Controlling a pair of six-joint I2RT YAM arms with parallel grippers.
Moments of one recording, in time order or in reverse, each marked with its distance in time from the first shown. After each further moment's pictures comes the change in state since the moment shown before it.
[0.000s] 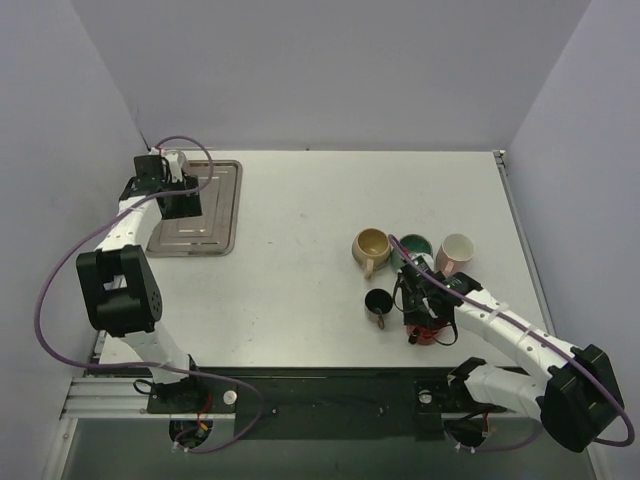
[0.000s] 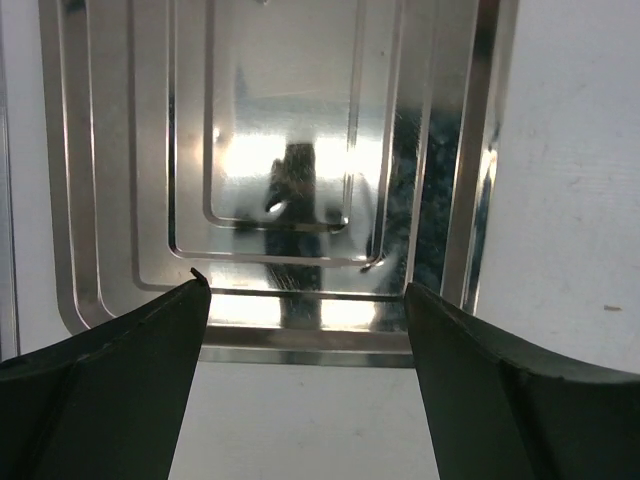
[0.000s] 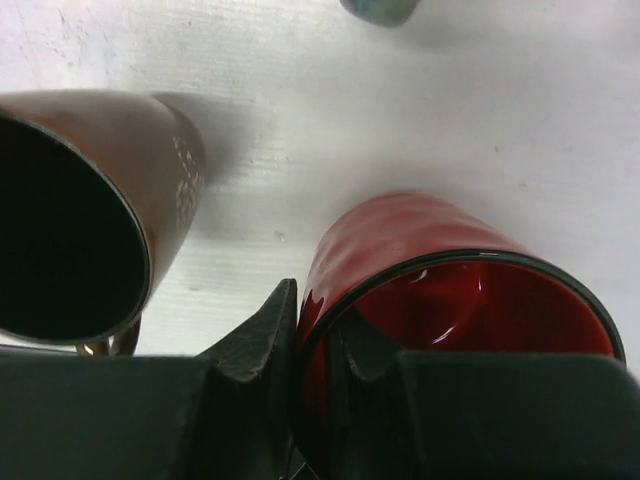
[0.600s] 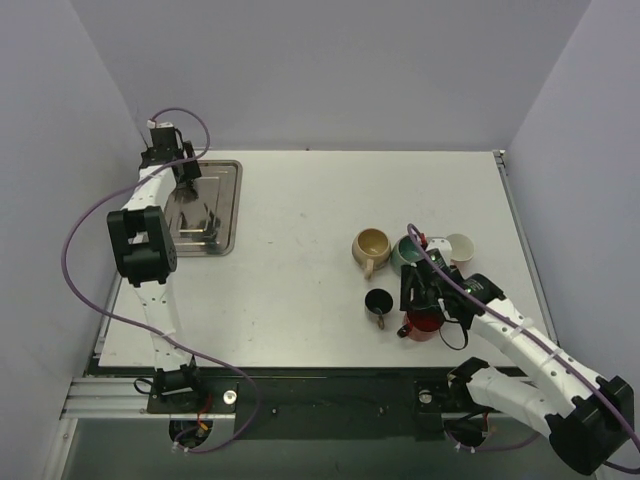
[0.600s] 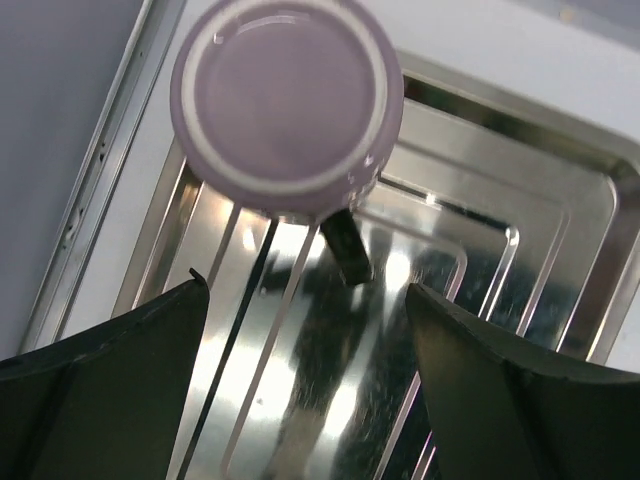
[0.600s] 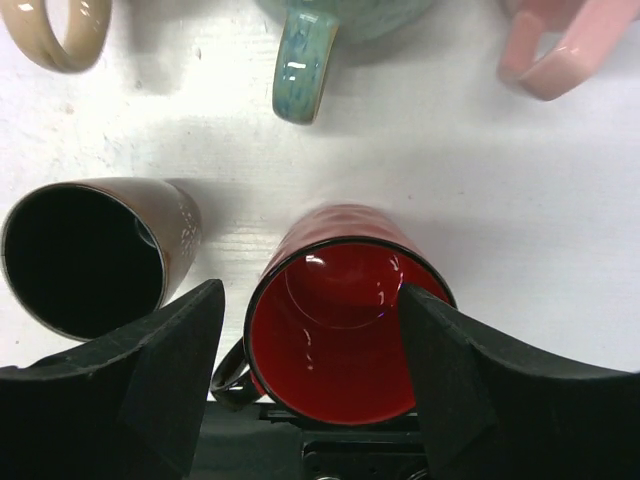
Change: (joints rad) left arm -0.023 0.507 0.529 0.086 -0.307 -0.161; right arm -0.032 -0.106 0.050 -0.002 0.126 0.003
